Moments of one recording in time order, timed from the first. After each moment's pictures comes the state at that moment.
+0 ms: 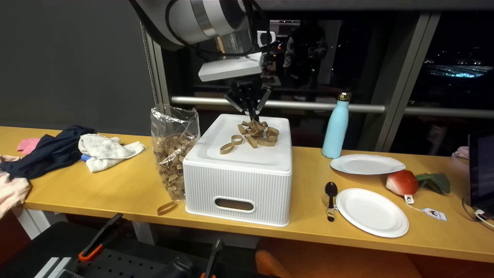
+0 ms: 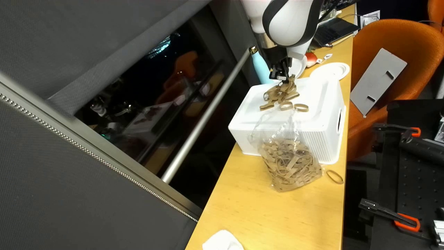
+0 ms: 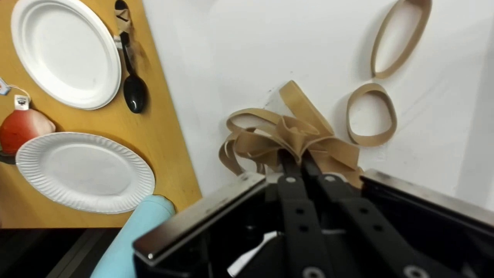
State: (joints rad) arm -0.08 0.19 -0.09 -2.12 -0.30 2.52 0.10
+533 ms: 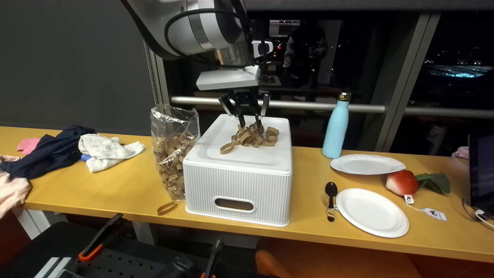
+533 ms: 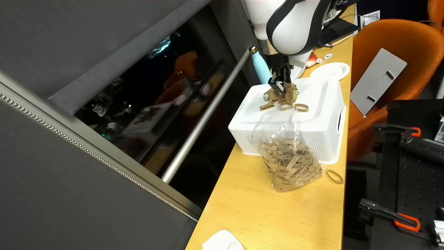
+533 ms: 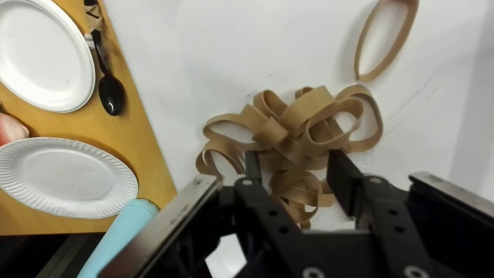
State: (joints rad) arm -0.08 0.21 -0.09 -2.15 -0.26 2.59 0.09
